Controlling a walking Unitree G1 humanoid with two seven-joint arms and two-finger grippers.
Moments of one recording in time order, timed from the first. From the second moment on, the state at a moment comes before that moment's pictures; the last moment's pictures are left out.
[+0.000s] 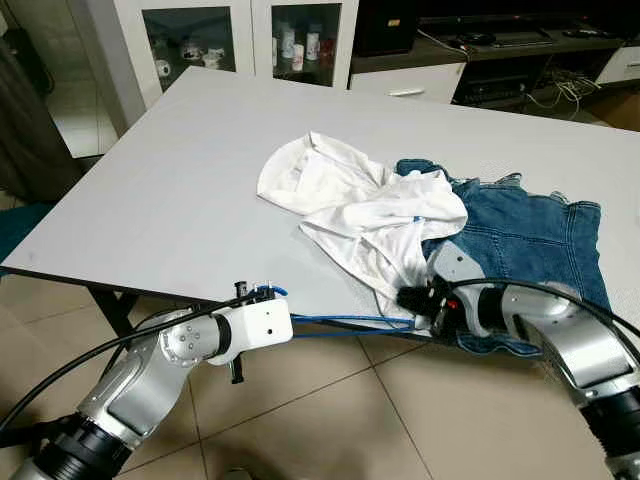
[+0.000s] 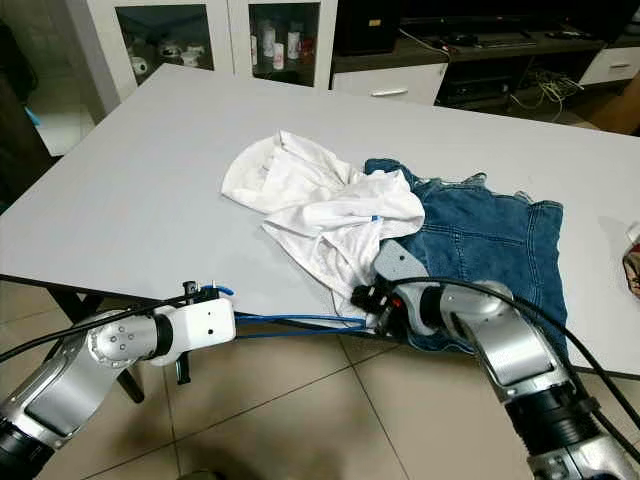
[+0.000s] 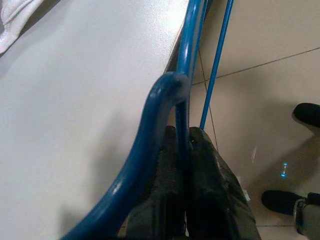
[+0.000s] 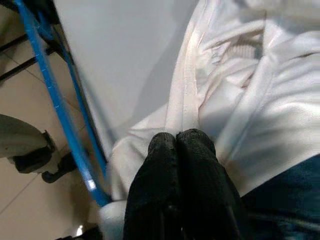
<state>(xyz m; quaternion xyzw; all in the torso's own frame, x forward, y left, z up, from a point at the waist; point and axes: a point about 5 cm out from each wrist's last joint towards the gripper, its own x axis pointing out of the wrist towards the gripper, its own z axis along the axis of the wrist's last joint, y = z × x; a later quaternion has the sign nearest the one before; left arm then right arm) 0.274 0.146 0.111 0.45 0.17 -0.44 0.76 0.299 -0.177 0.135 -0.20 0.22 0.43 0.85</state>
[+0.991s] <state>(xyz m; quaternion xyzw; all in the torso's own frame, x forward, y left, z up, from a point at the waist) 0.275 0.144 0.111 0.45 0.17 -0.44 0.76 0.269 -0.193 0.154 -0.33 0.16 0.52 0.77</state>
